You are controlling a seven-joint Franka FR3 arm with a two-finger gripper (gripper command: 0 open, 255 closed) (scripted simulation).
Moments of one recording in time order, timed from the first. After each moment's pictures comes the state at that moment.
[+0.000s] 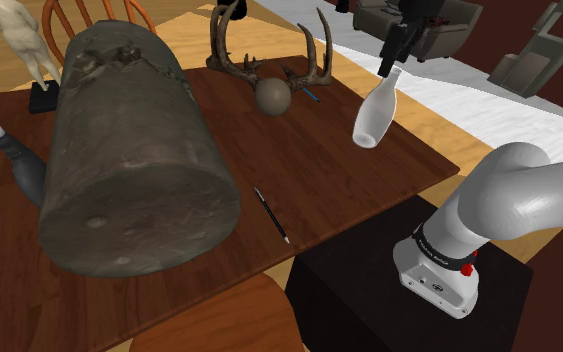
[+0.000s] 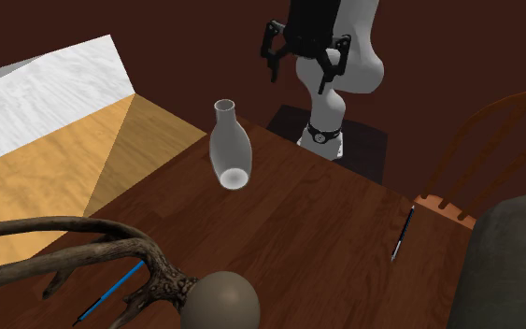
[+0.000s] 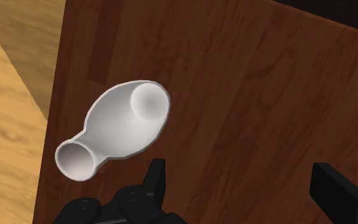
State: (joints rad) arm 0.00 -0.82 -0.04 -2.39 -0.11 1.63 -0.12
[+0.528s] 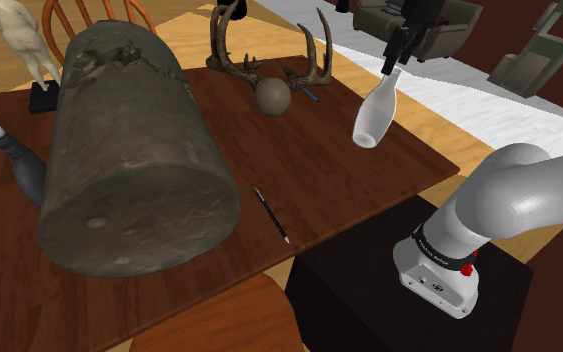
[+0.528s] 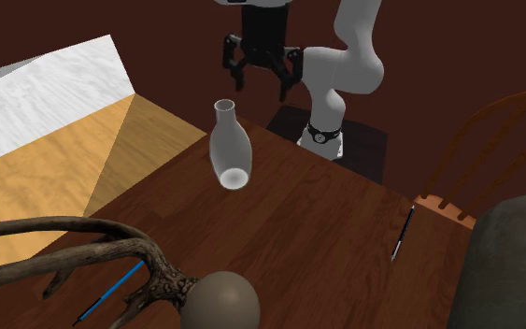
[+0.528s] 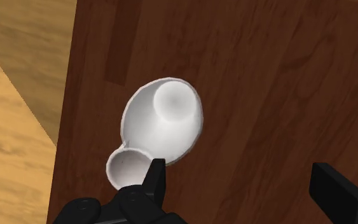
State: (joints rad) arm -0.04 -0.73 -0.18 -2.38 -0.15 1.71 -0.22
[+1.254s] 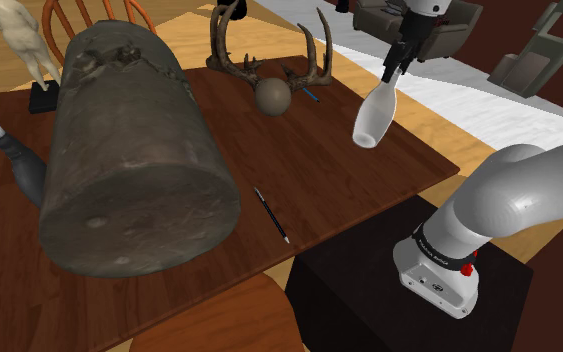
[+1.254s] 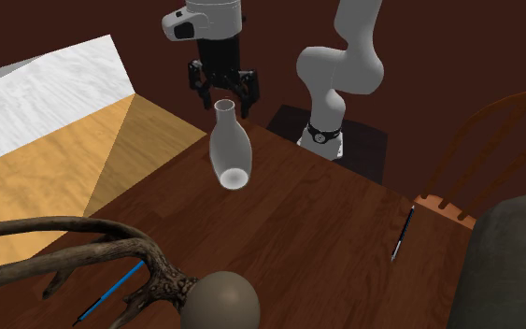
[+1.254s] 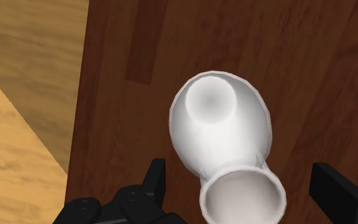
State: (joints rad) arm -0.08 -0.57 -0.34 -2.38 -0.17 1.86 -0.33
